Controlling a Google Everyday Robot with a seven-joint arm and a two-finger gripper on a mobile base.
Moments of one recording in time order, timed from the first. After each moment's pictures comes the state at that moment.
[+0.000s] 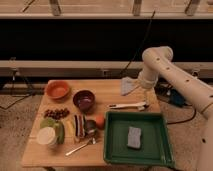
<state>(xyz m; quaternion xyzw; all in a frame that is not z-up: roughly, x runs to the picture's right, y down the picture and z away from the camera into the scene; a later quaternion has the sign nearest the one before) 0.206 0.042 0.800 -0.33 -0.13 -0.19 0.92</state>
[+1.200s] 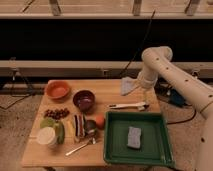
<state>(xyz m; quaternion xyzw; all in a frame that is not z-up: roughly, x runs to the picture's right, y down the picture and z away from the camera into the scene) 0.195 0.041 0.804 -0.32 -0.14 -0.21 0.91</state>
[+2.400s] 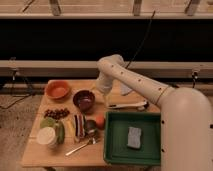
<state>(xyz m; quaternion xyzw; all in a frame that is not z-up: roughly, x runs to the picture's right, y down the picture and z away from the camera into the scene) -0.038 0.069 0.859 -0.28 -0.27 -0.33 0.86</state>
